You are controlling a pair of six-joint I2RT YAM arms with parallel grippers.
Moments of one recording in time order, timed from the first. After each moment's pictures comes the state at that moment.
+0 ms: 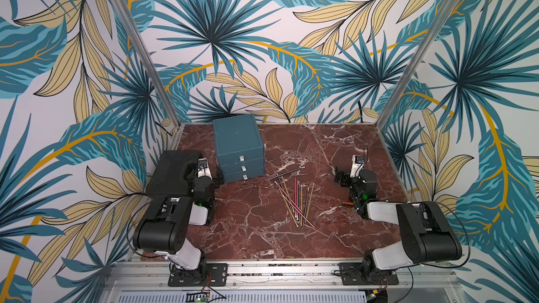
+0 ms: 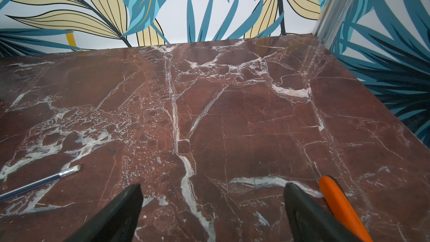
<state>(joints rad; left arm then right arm) -0.06 1.58 0.31 1.04 -0.35 -0.01 0.01 1.49 0.40 0.75 0.08 0.07</state>
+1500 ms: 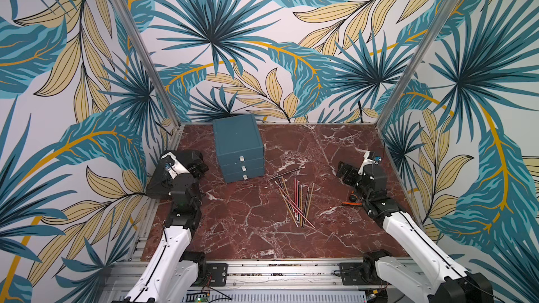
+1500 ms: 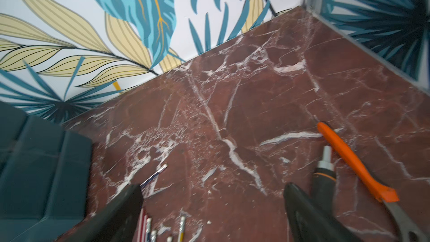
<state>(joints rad) -0.03 0.83 0.49 0.24 -0.47 -0.40 0.21 0.97 0.60 -0.08 0.22 0.51</state>
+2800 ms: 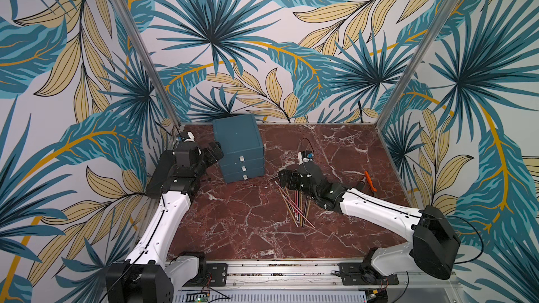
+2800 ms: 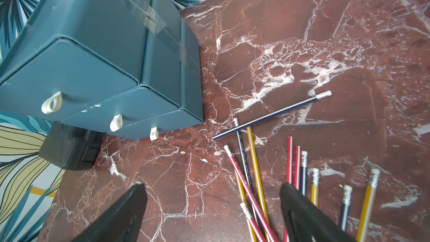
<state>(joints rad) -0.02 1.13 0.90 -0.21 0.04 -0.62 0.79 1.44 0.93 -0.10 0.27 0.73</state>
